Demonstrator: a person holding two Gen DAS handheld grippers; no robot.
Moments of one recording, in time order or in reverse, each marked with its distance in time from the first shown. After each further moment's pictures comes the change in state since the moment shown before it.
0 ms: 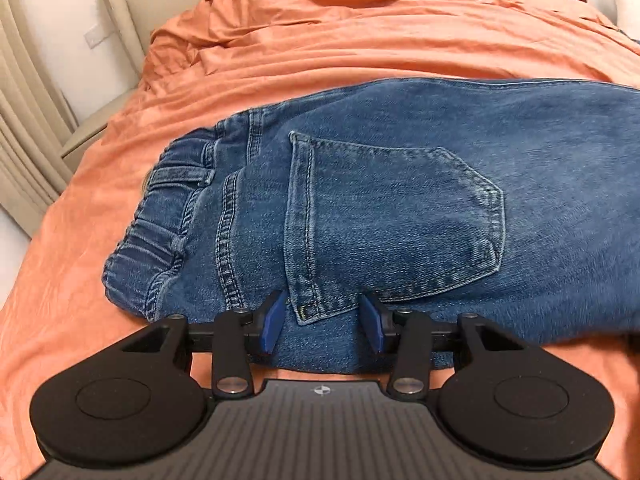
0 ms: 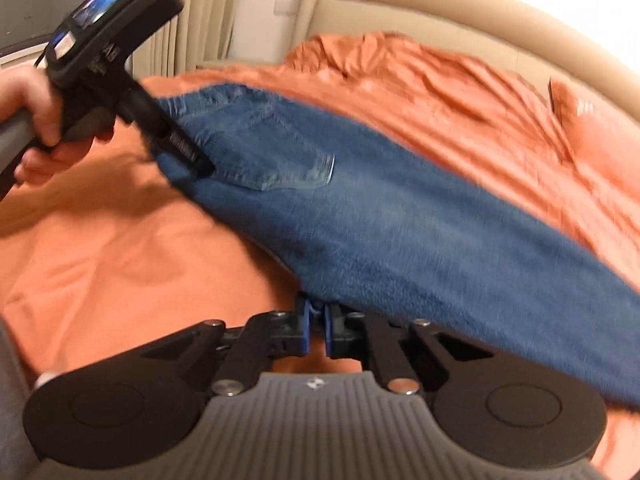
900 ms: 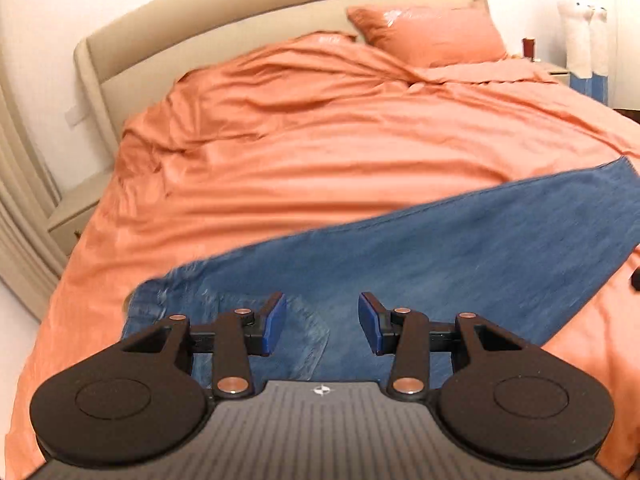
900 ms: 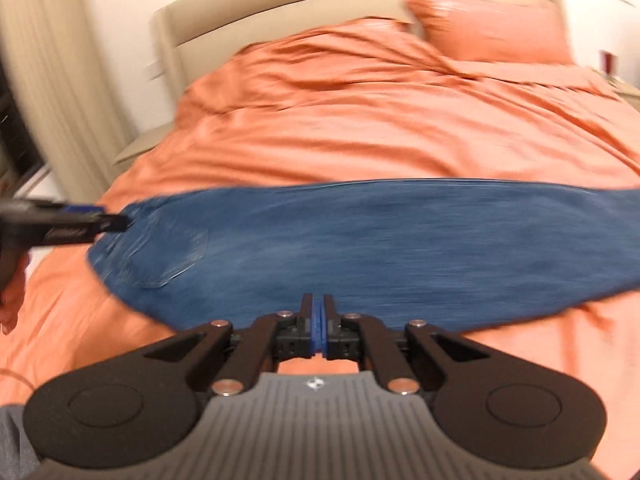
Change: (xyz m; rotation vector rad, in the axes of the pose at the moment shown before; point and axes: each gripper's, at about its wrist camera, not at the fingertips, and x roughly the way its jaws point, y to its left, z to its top) left arm -0.143 -0.097 0.076 0.049 -0.189 -0.087; right arm -0.147 -0.210 0.008 0.582 0.015 -0.043
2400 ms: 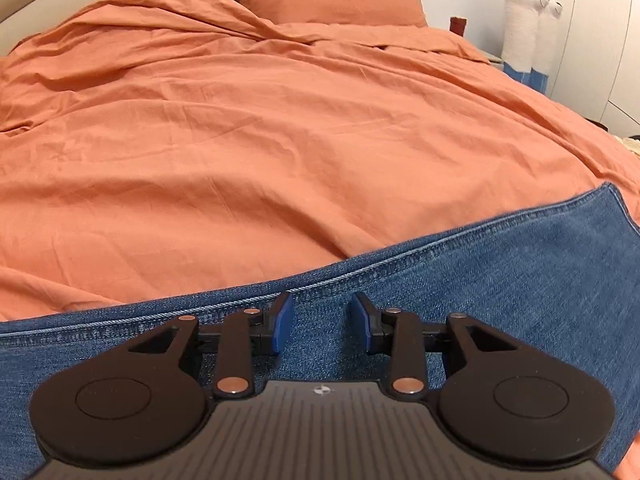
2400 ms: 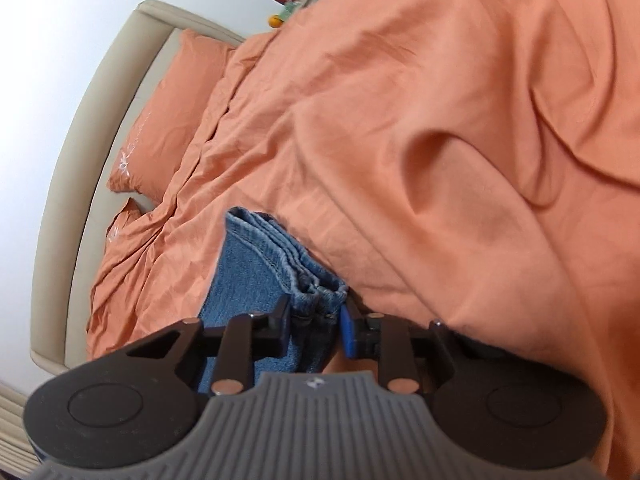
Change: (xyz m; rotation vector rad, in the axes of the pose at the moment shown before) left arm 0.251 -0.215 0.086 -0.044 0.060 -0.294; right arm 0.014 -0.454 -0.021 0.920 -0.233 -0.057
